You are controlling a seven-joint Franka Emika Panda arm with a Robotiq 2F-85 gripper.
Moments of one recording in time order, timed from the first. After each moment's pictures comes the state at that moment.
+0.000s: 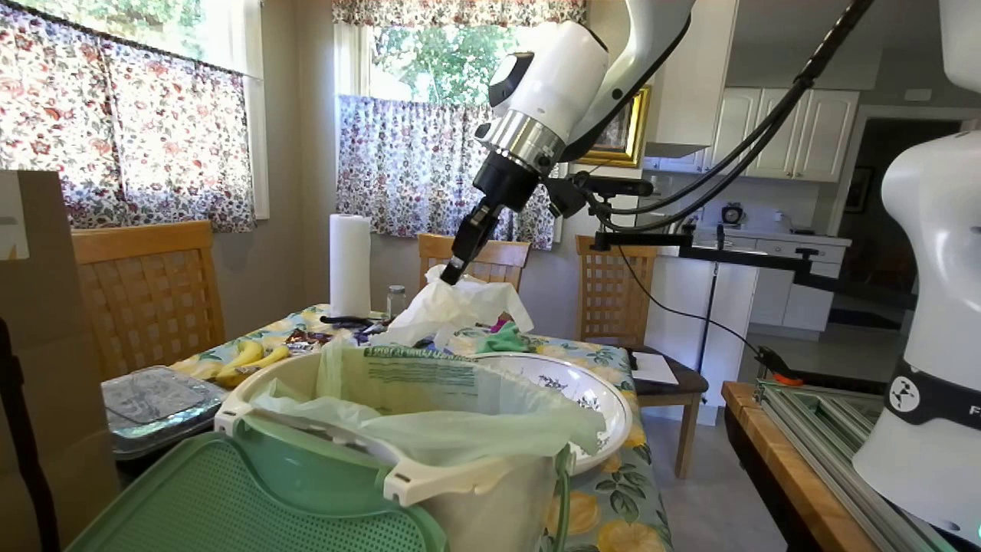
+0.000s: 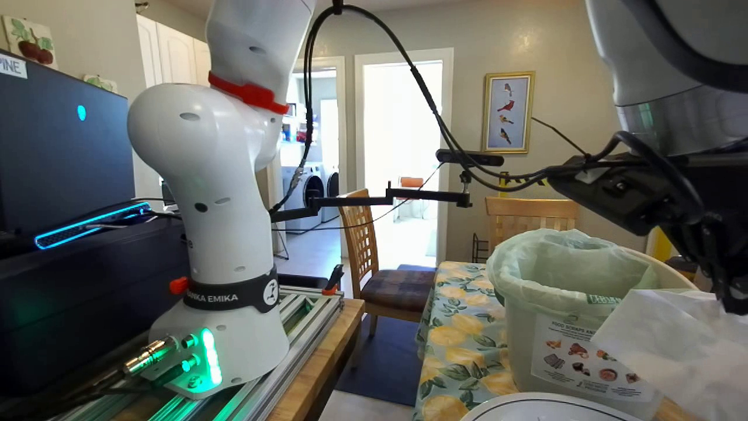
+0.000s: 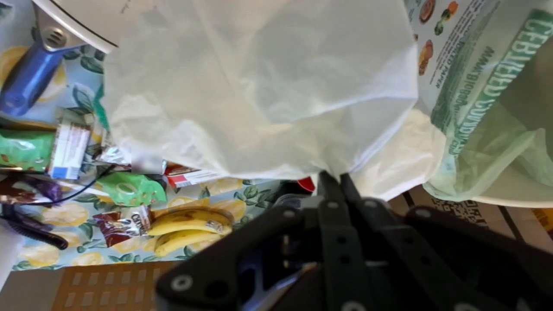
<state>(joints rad) 0.23 0.40 -0.62 -1.90 -2.28 3.82 2.14</state>
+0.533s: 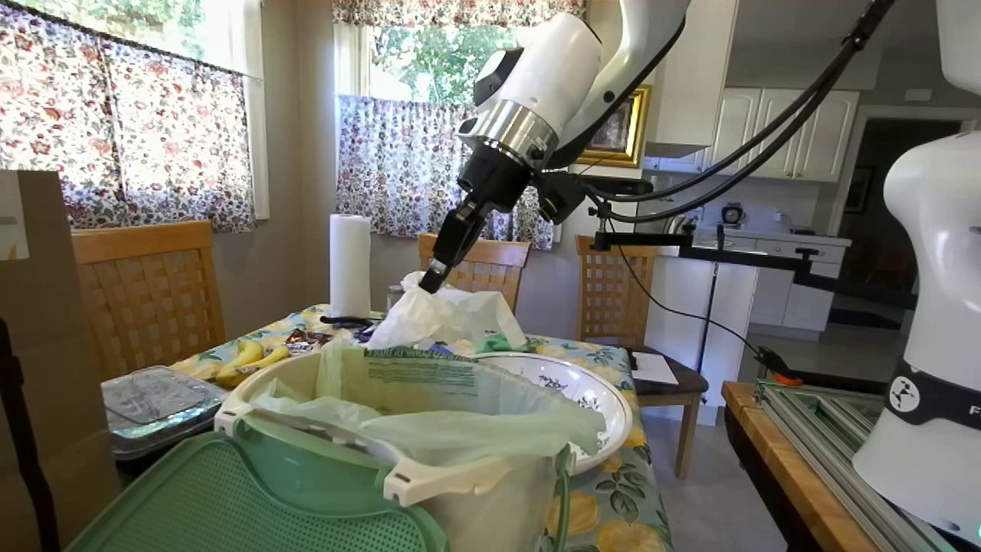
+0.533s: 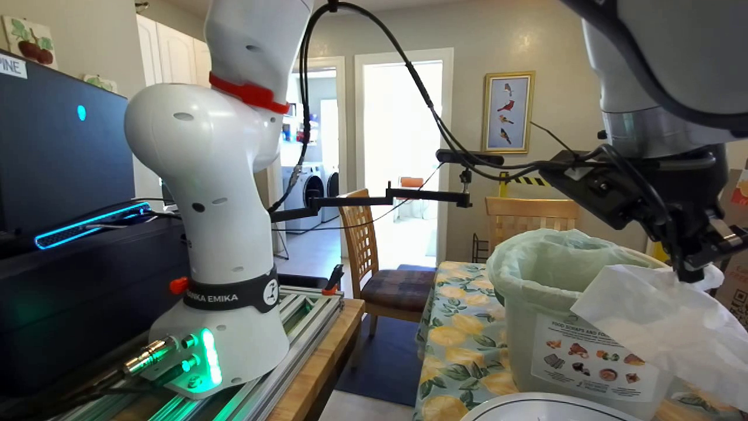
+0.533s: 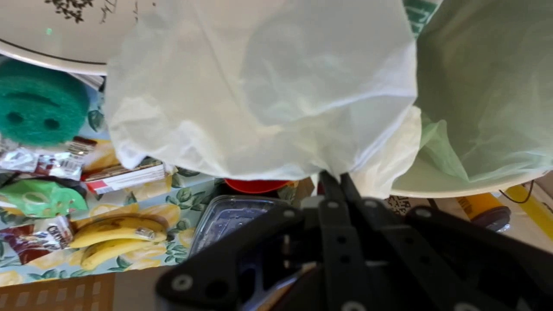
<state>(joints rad) 0.19 0.40 -0.49 -1.90 -2.23 3.86 2.13</state>
